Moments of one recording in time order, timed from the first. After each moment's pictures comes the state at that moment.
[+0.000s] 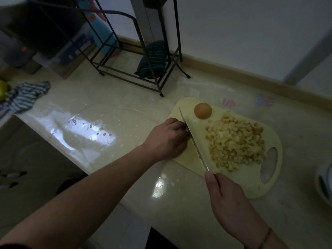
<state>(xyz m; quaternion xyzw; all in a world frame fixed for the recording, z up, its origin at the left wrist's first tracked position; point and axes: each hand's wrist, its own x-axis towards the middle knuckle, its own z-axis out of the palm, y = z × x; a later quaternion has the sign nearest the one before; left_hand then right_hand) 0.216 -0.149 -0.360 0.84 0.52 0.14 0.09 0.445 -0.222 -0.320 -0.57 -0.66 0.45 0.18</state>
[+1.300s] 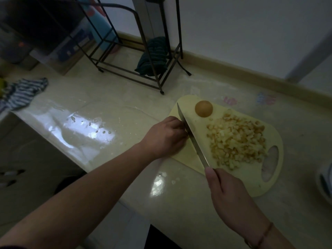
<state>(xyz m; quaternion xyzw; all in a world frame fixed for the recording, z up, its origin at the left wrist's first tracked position) 0.207 -0.149 -0.371 0.84 0.50 0.18 0.10 0.445 -0.217 -0.325 -0.55 -0.69 0.44 0.19</state>
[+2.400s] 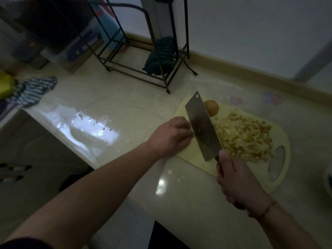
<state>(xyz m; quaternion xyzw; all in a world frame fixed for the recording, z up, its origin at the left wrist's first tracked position) 0.204 -0.152 -0.375 0.84 0.48 0.23 0.12 0.441 -0.190 -0.339 -0.58 -0.53 0.59 0.17</state>
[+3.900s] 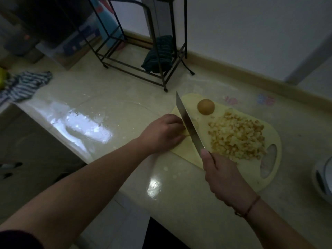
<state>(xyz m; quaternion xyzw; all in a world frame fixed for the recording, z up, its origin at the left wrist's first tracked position) 0.192 -0.158 -0.377 0.82 0.51 0.23 0.11 0.423 -0.196 -0.320 -0.55 -0.67 0.47 0.15</state>
